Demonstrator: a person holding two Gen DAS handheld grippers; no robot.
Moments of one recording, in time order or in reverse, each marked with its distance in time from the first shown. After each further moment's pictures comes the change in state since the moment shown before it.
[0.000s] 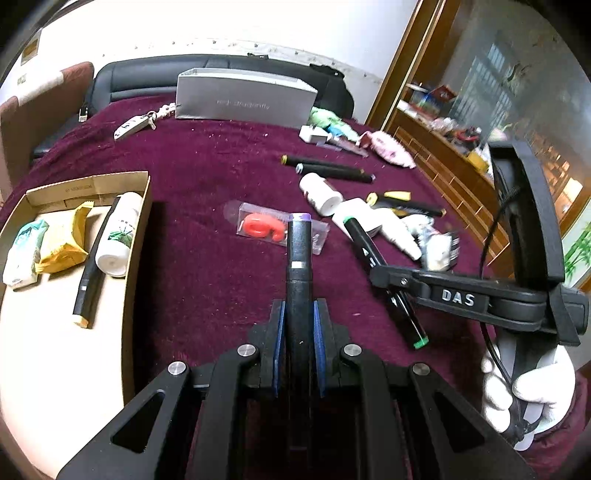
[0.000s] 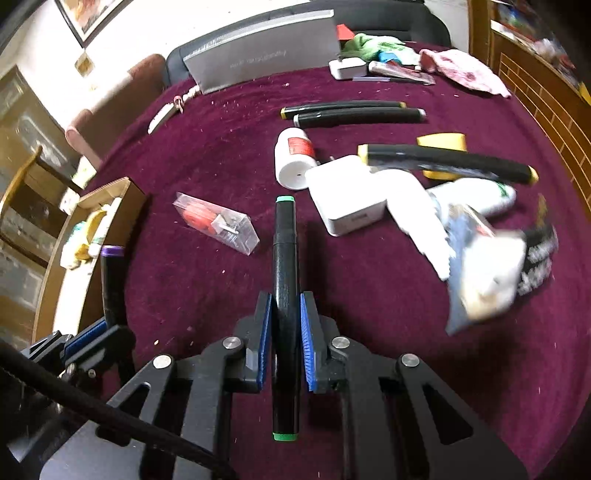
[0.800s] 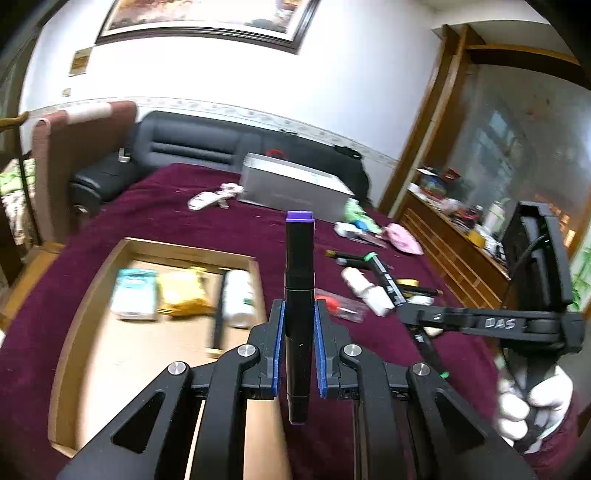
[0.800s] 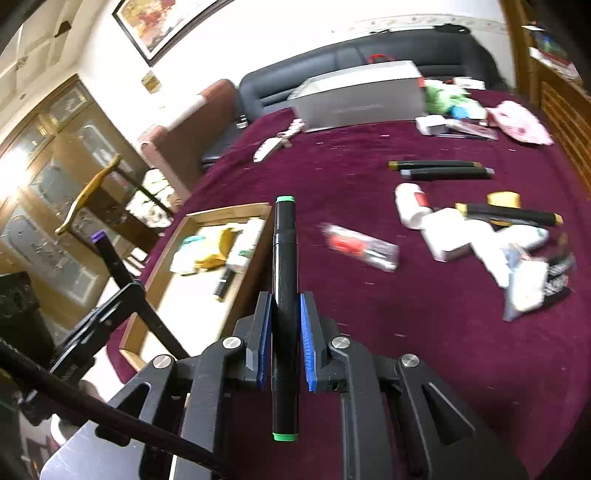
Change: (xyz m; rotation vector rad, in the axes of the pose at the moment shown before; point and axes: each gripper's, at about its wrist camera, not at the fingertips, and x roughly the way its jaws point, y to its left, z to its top) left arm -0.126 0.083 0.004 -0.085 -0.299 0.059; right arm -0.066 0.092 -0.003 -0.086 -0.105 0.249
